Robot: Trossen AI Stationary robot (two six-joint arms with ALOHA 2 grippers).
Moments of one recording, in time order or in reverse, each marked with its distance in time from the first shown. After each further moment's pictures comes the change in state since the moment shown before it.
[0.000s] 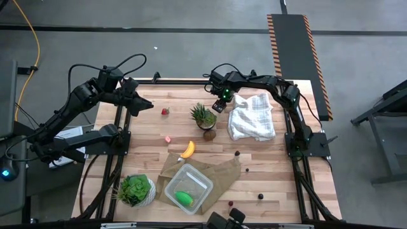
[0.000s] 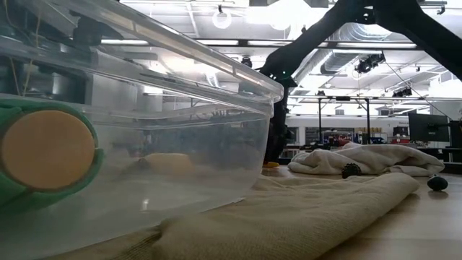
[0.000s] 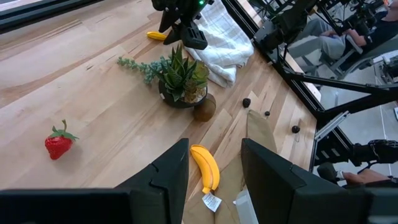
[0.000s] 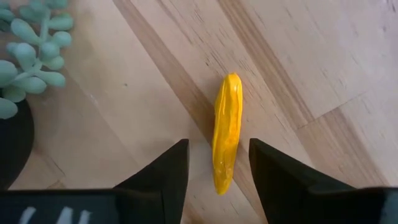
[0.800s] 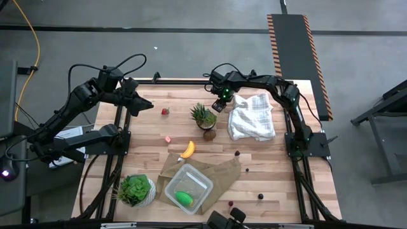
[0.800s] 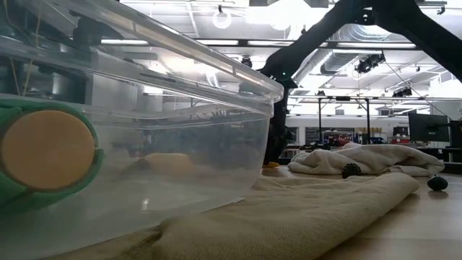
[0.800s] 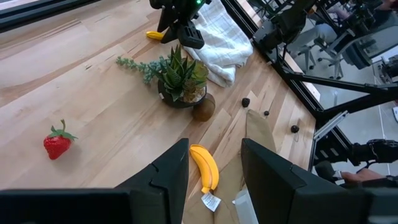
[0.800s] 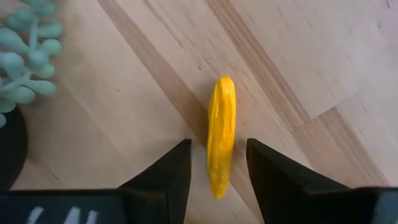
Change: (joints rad) left arm 0.000 0.000 0.000 0.000 0.004 0.000; right arm -0.011 0.006 0.001 0.007 0.001 0.026
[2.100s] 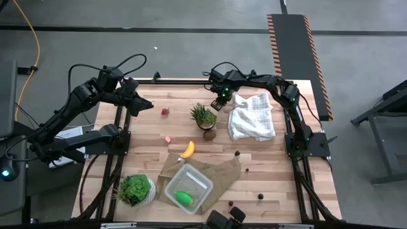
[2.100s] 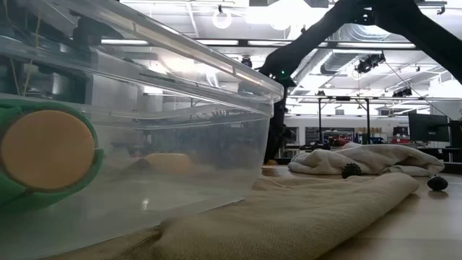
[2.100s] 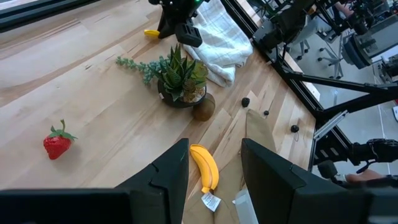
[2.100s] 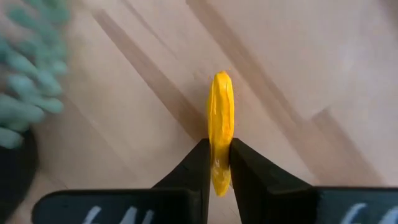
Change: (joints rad) left arm 0.000 0.000 0.000 0.000 0.001 0.002; right arm 0.000 0.002 0.034 -0.011 -0.001 0.049
